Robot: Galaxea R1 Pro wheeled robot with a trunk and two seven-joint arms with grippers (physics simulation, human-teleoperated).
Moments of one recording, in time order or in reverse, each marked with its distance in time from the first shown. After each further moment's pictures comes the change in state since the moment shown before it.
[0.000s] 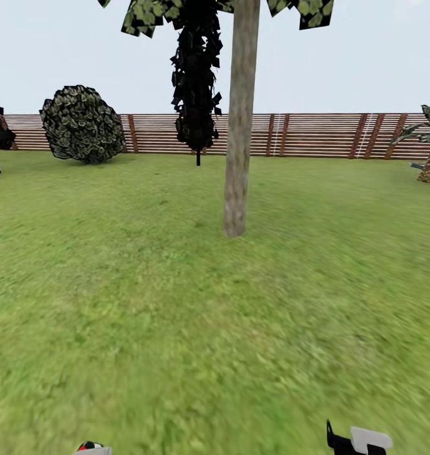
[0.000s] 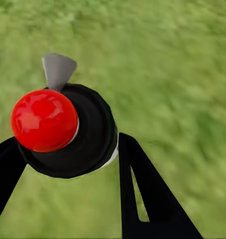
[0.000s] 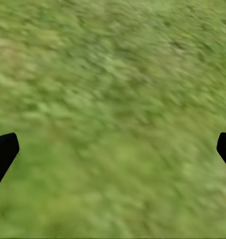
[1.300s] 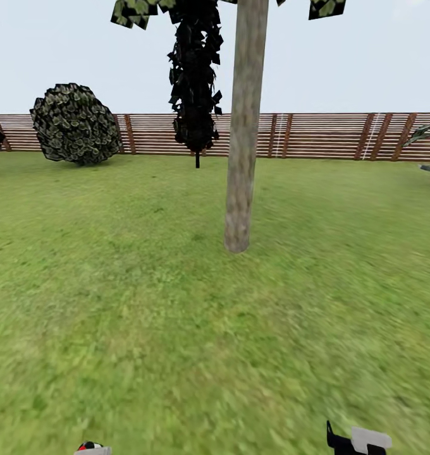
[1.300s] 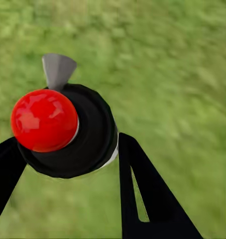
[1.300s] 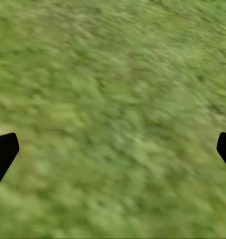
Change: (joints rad) left arm 0.000 0.000 0.000 0.000 0.000 0.000 0.000; right arm 0.000 0.000 0.000 -0.002 0.000 0.000 0.001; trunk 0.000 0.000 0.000
